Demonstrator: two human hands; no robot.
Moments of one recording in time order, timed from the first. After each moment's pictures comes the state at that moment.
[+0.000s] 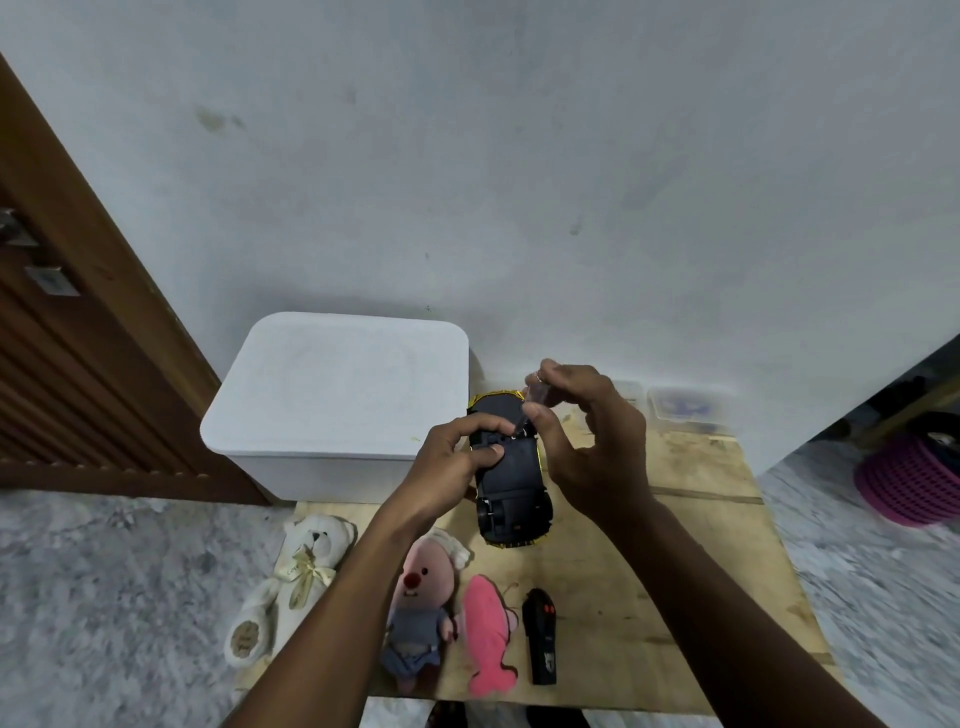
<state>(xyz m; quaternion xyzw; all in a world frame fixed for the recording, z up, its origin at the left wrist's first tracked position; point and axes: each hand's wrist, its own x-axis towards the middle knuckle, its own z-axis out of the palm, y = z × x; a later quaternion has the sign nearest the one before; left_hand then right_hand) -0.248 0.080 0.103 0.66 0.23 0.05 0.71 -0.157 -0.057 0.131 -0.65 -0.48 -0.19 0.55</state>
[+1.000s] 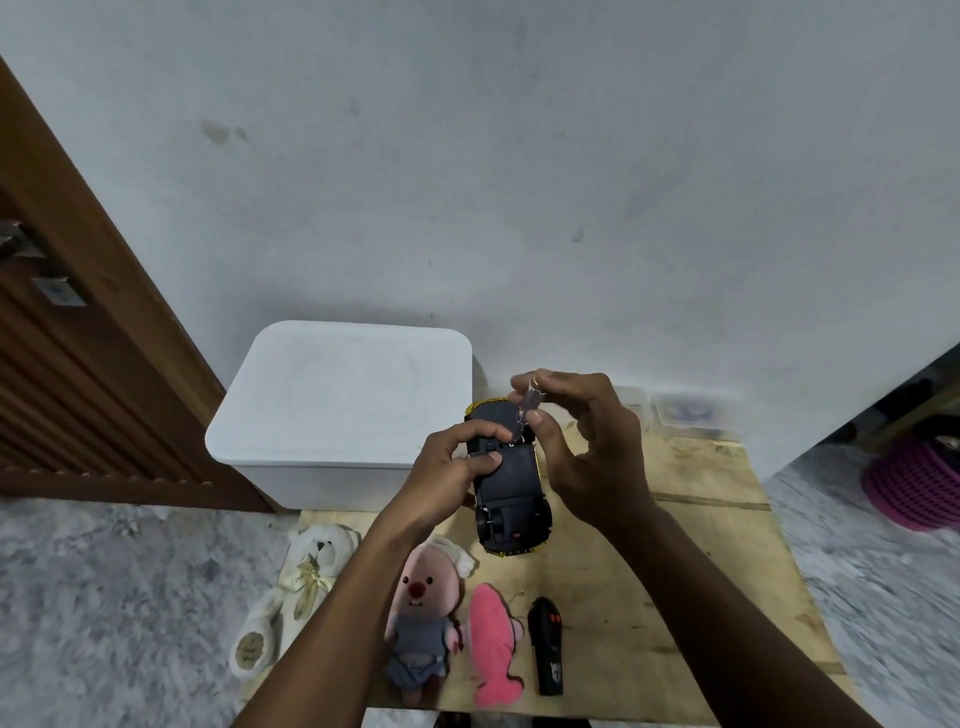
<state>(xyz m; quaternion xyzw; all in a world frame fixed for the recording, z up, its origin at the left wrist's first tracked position) -0.251 0.087 0.105 0.67 0.23 0.06 0.70 -0.158 -0.051 0.132 -0.65 -0.48 -0.12 0.58</state>
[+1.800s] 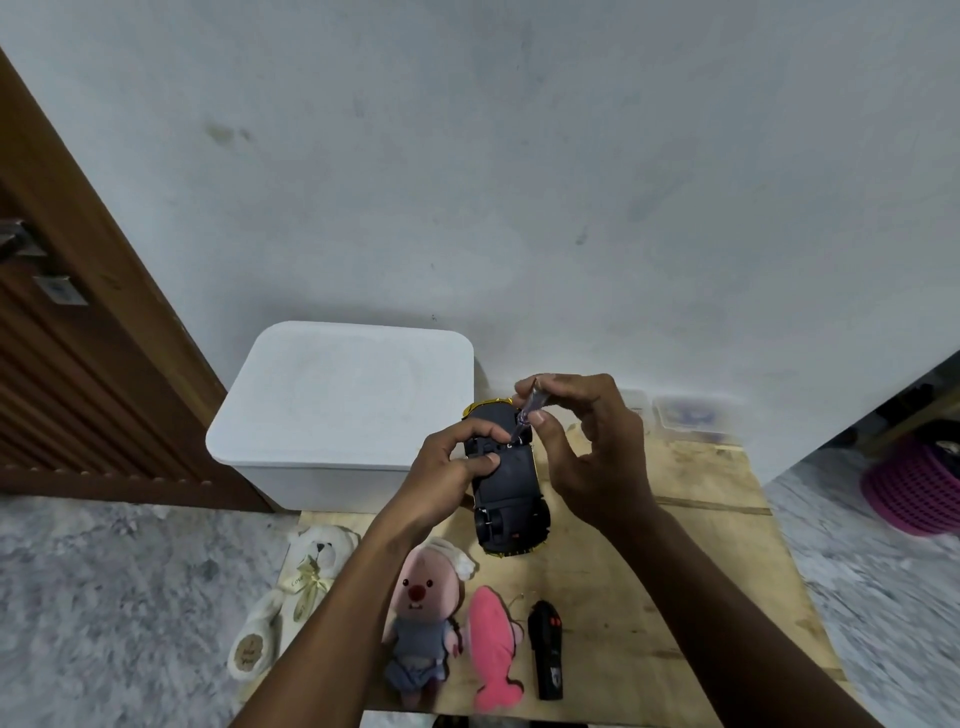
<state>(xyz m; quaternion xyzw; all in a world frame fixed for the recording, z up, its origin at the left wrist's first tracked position) -0.251 0.091 0.103 0.66 0.23 0.05 0.71 -0.156 -0.050 0.134 -0.65 -0.48 -0.13 0.57</state>
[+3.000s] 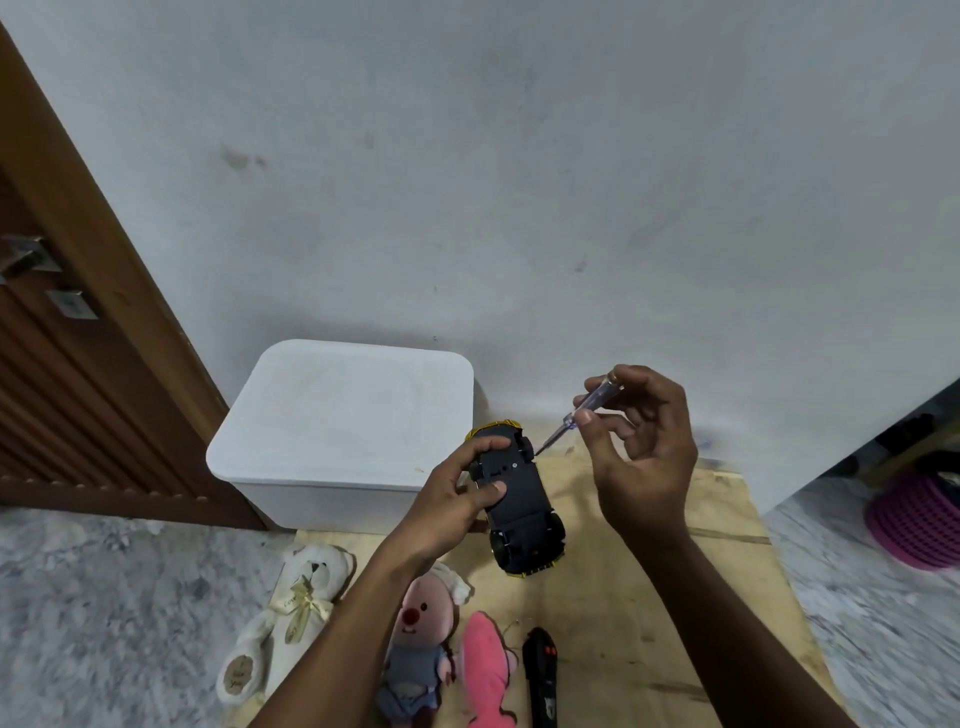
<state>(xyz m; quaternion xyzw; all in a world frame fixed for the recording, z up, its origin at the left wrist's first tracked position) -0.249 0.086 0.084 0.65 0.18 0.06 0.74 -0.154 -0.065 0.154 -0.63 -0.30 -0.09 0.71</state>
